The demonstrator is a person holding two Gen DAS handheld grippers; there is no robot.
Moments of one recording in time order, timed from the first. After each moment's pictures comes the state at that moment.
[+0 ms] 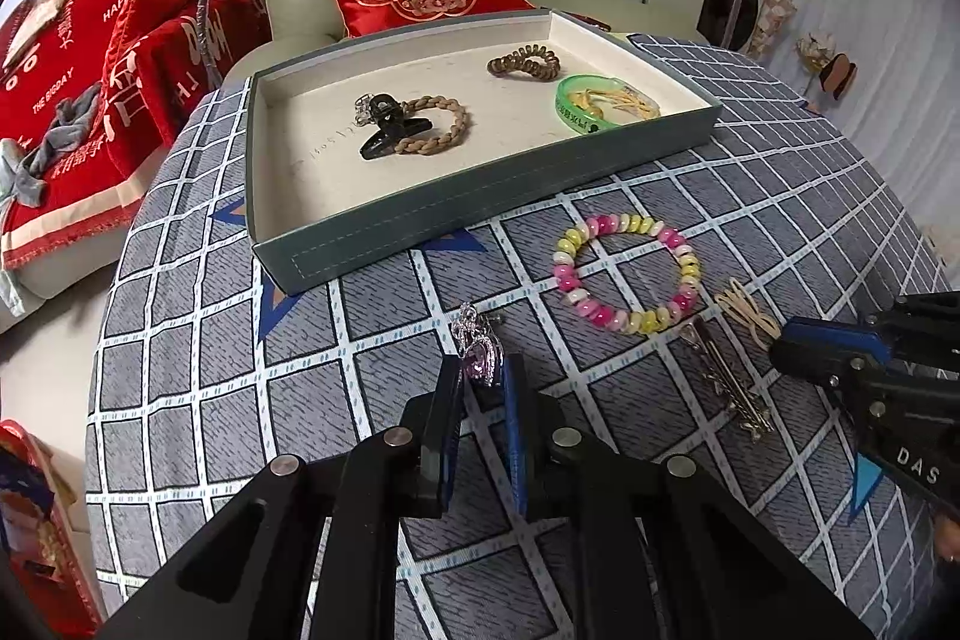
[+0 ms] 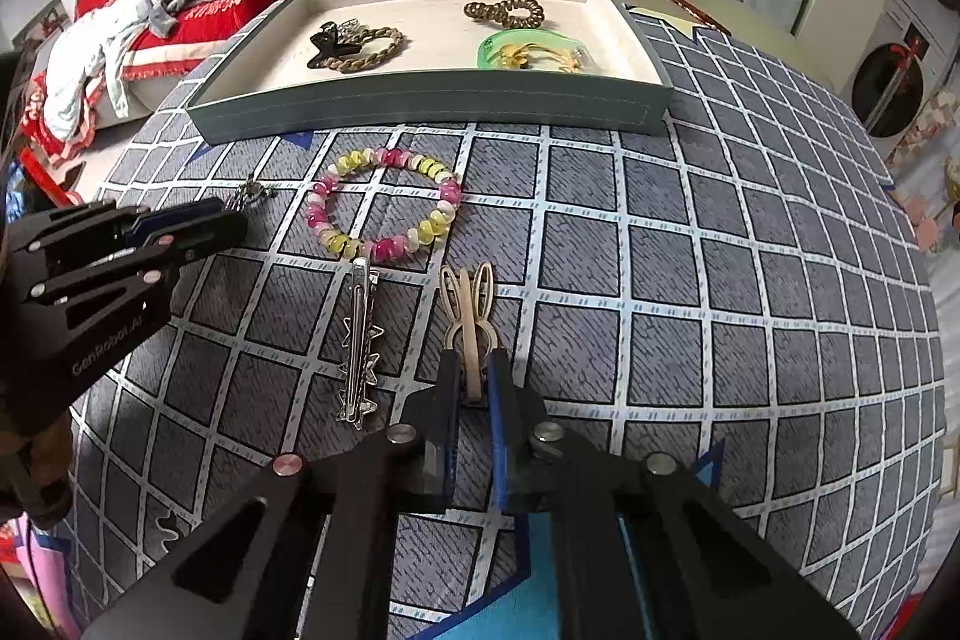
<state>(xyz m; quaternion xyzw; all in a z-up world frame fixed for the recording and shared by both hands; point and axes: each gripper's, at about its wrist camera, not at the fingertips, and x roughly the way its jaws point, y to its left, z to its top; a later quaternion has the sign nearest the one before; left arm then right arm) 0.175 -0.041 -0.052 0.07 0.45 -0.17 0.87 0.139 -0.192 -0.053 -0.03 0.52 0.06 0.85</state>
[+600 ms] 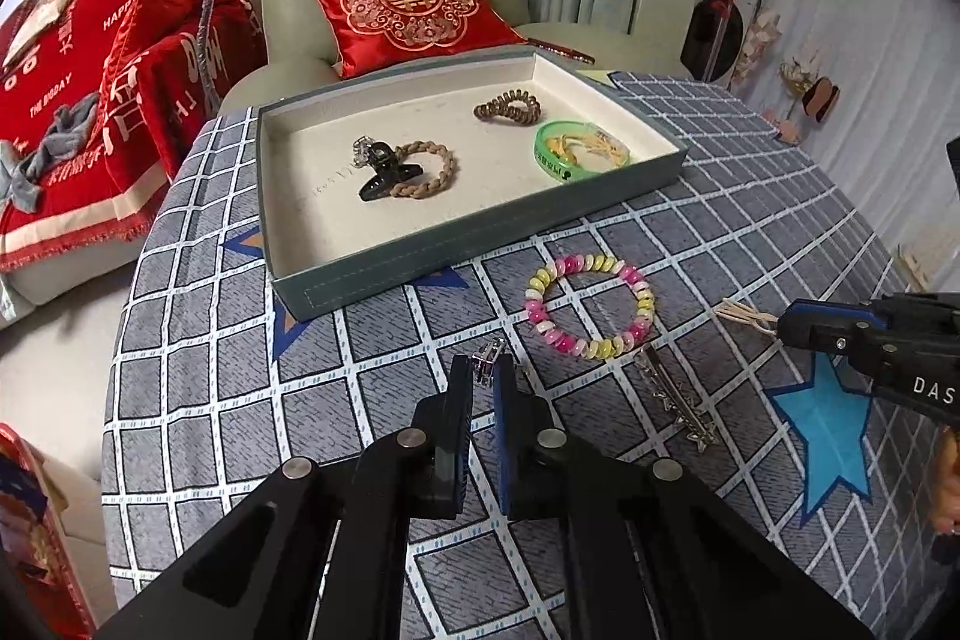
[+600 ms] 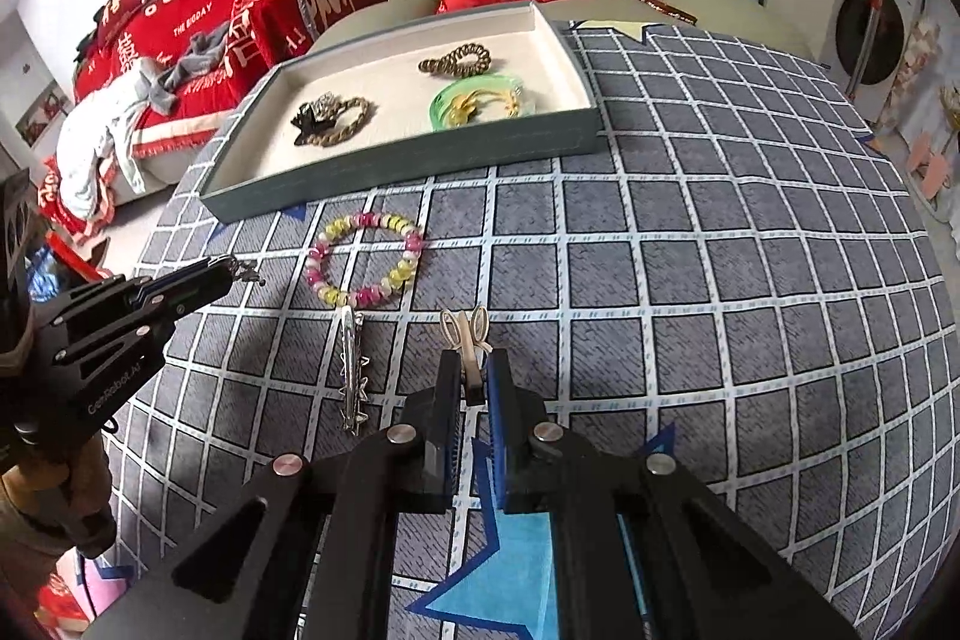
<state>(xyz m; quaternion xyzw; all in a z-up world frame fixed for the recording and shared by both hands) 0.166 -0.033 -0.024 0.05 0.43 -0.19 0.88 0.128 -0.230 -0.023 0.06 0.49 0.06 0.87</state>
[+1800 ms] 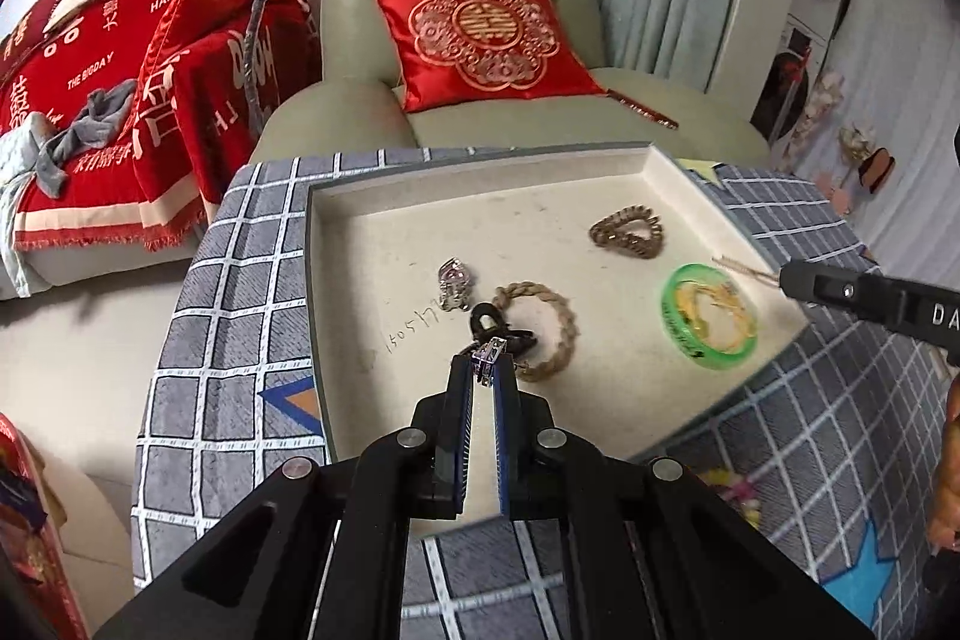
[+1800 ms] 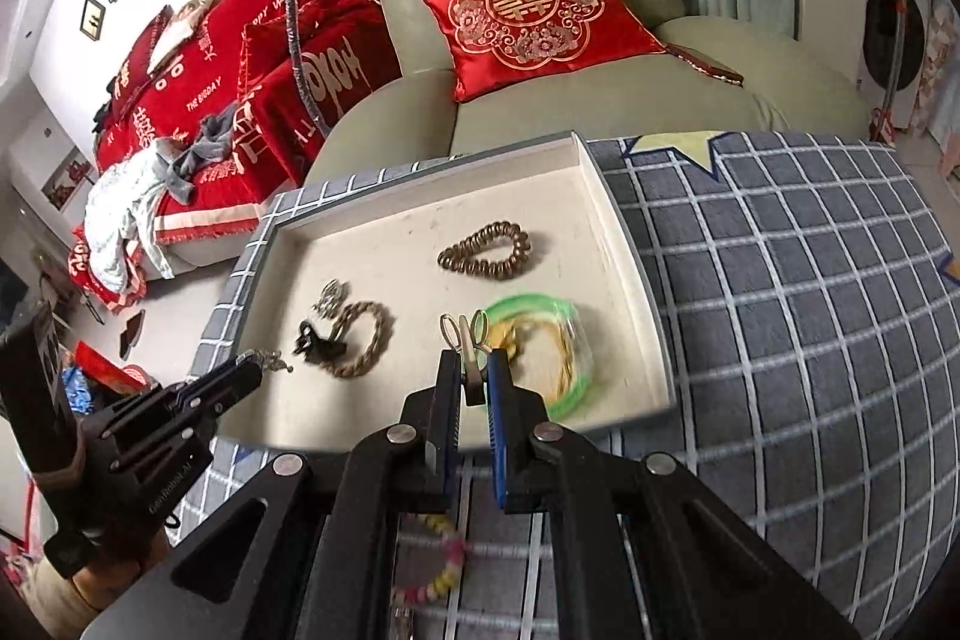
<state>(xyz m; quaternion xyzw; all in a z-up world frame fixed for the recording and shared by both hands) 0.280 -0.020 -0.018 0.01 0.42 -0.13 0.90 0.276 -0.228 0.009 0.12 0.44 0.09 0.88</state>
